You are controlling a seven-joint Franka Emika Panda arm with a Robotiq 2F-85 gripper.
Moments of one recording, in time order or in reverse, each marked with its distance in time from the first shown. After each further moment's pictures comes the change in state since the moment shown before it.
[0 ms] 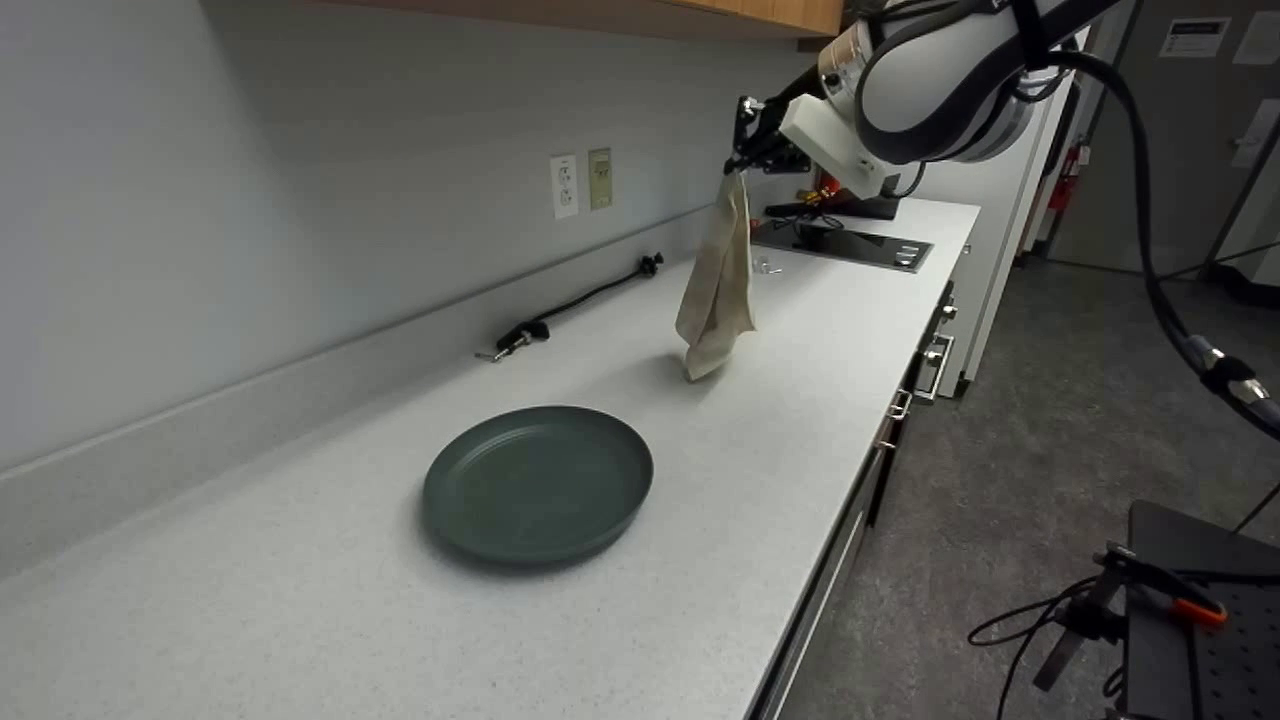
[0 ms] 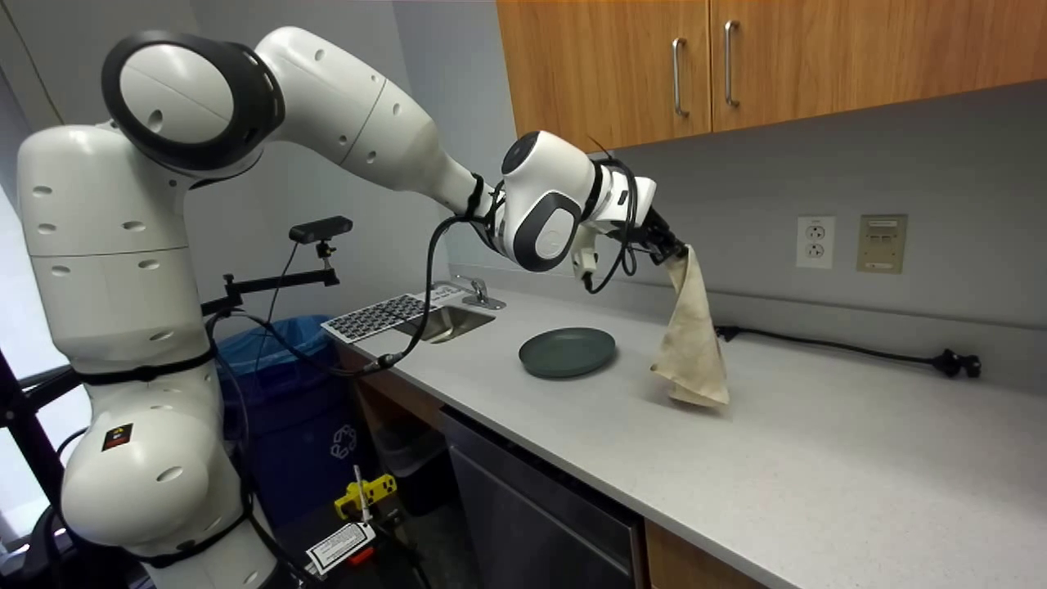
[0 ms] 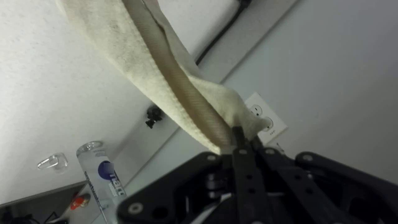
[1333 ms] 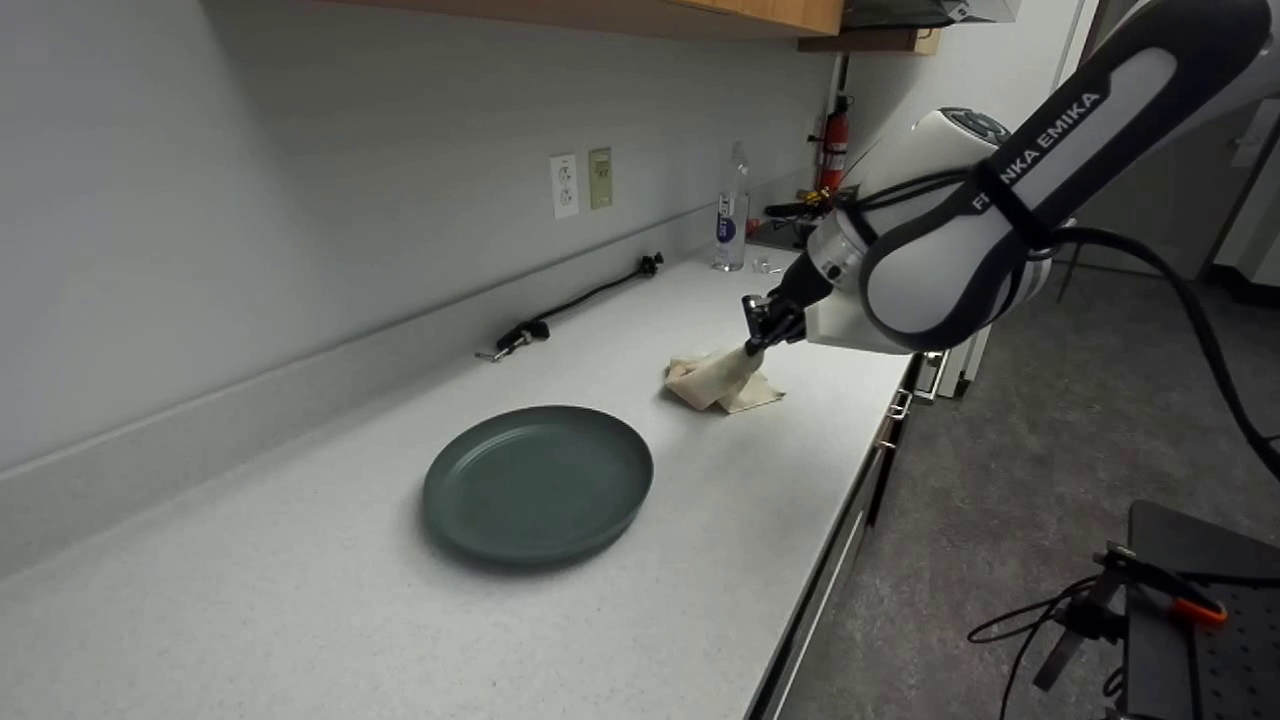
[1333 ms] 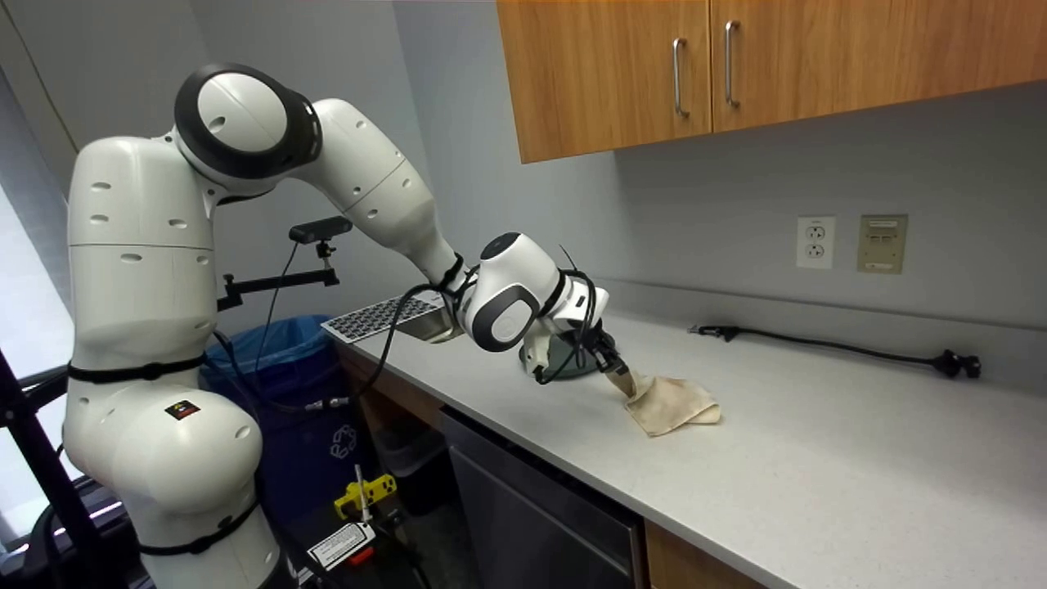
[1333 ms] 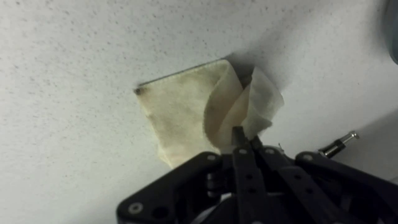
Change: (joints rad) arm 0.489 0.130 -0.355 -0.248 0.112 -0.023 -0.162
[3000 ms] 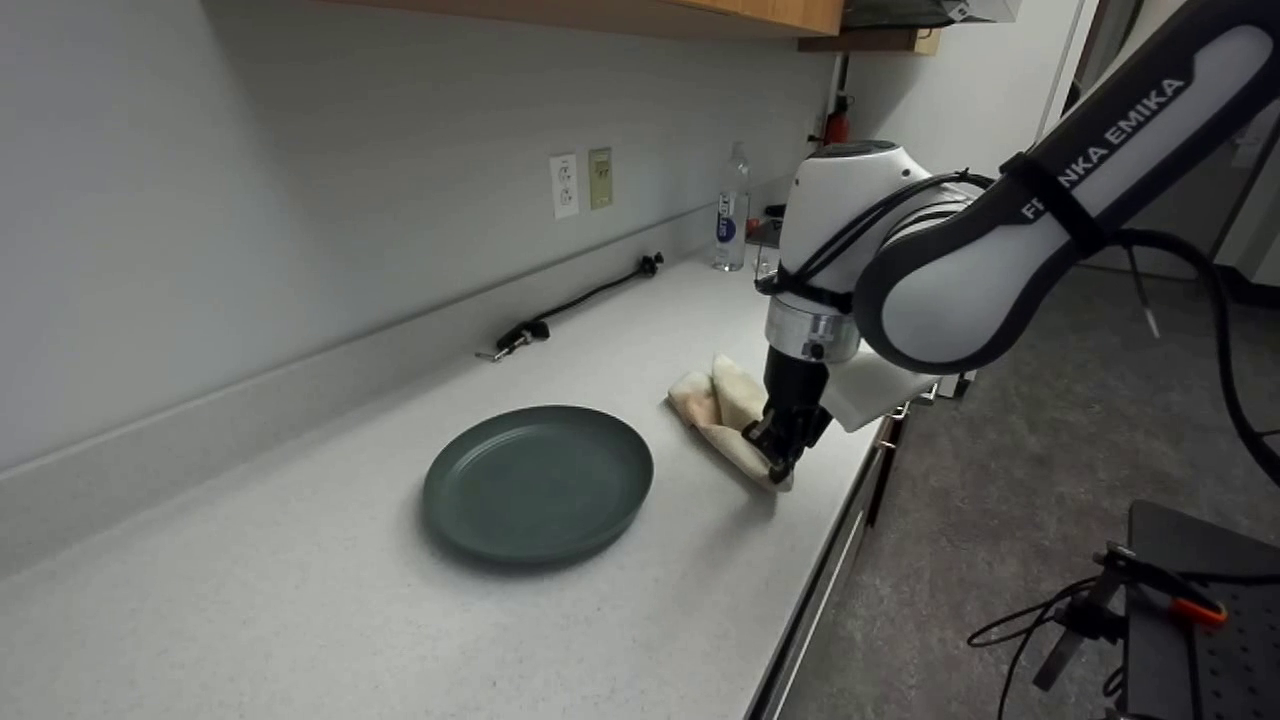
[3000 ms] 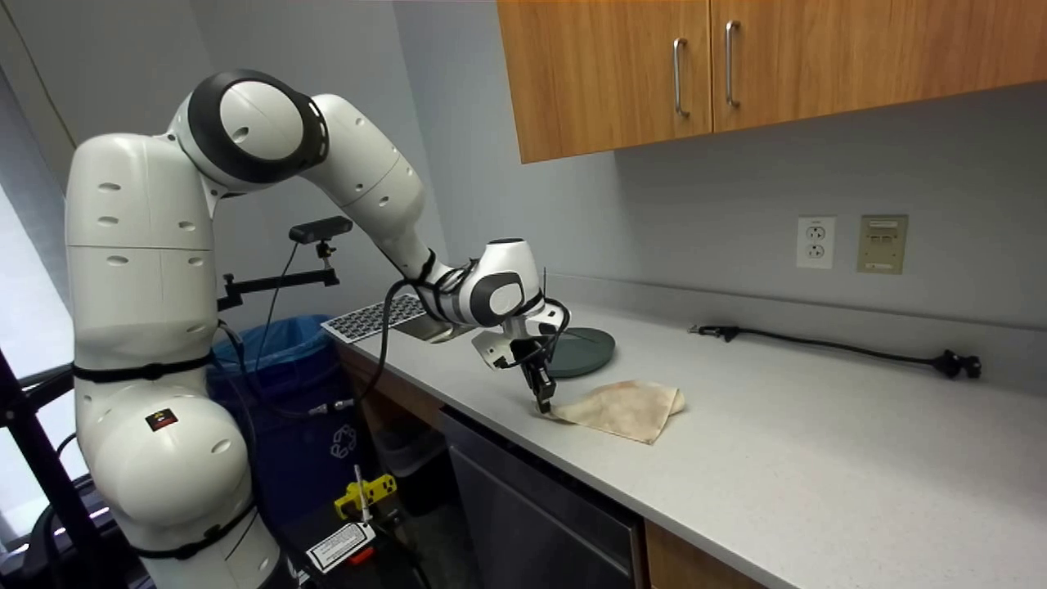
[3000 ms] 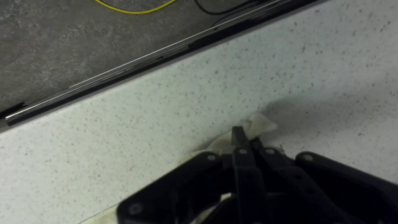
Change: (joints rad) arm -0.179 -0.017 0.327 0.078 -0.296 -0.616 0.012
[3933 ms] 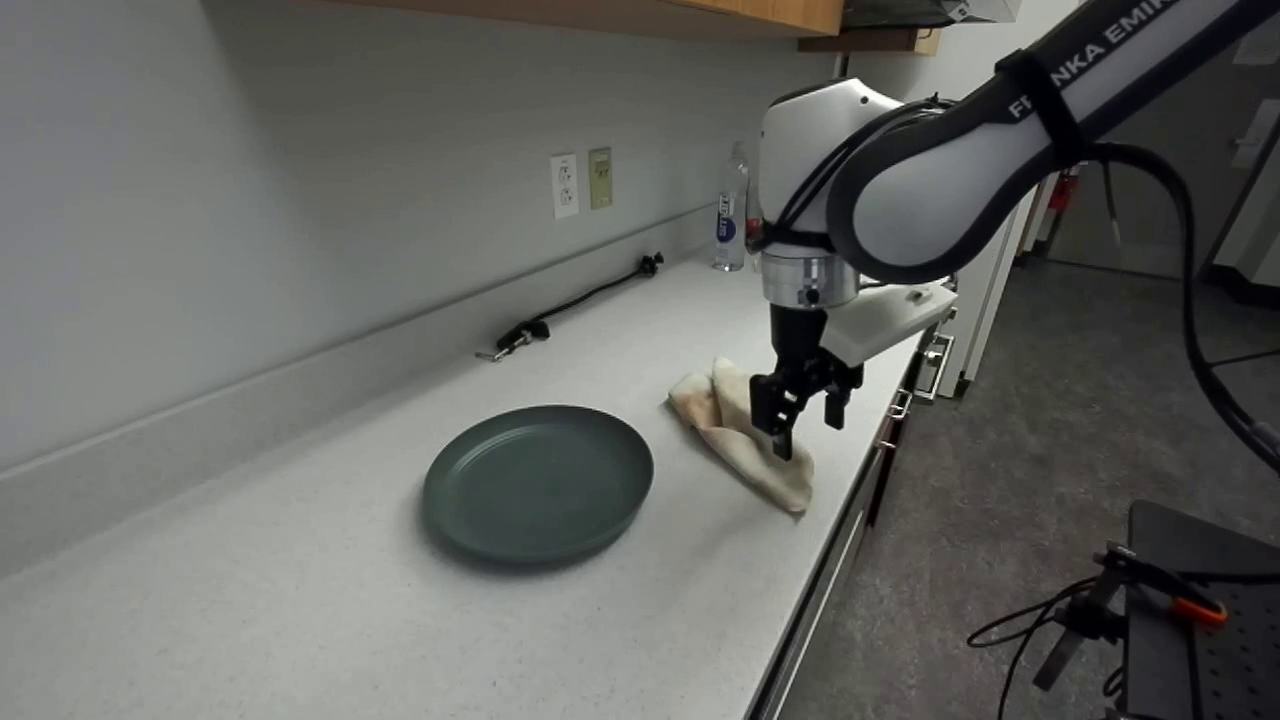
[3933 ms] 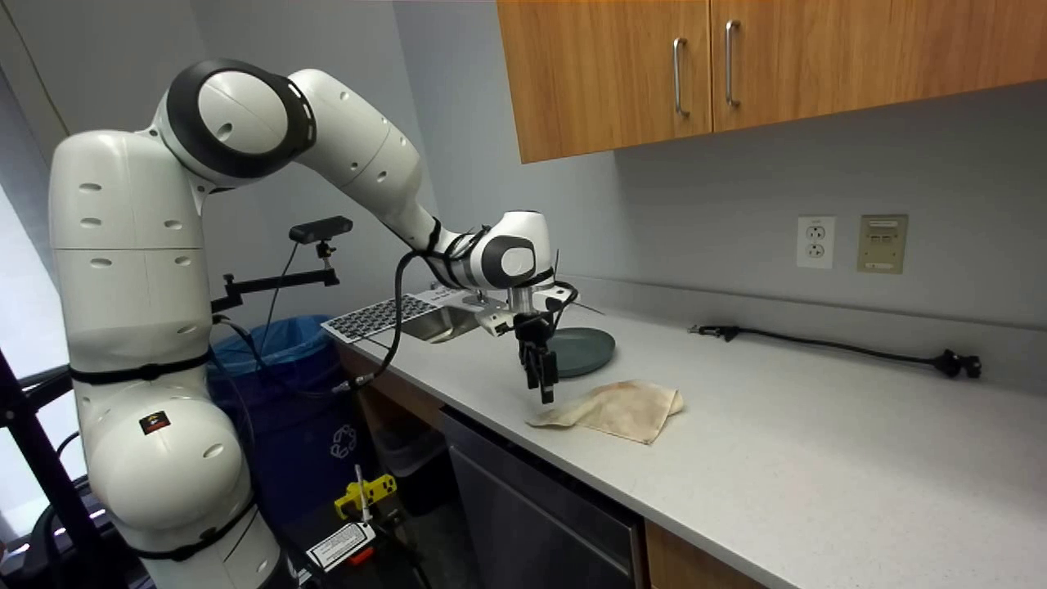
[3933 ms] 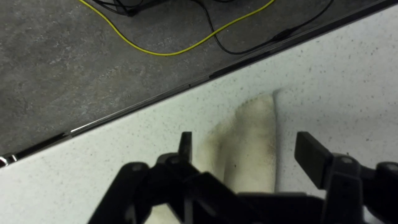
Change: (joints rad) arm -0.052 -0.047 0.026 0.122 -0.028 -0.350 0.021
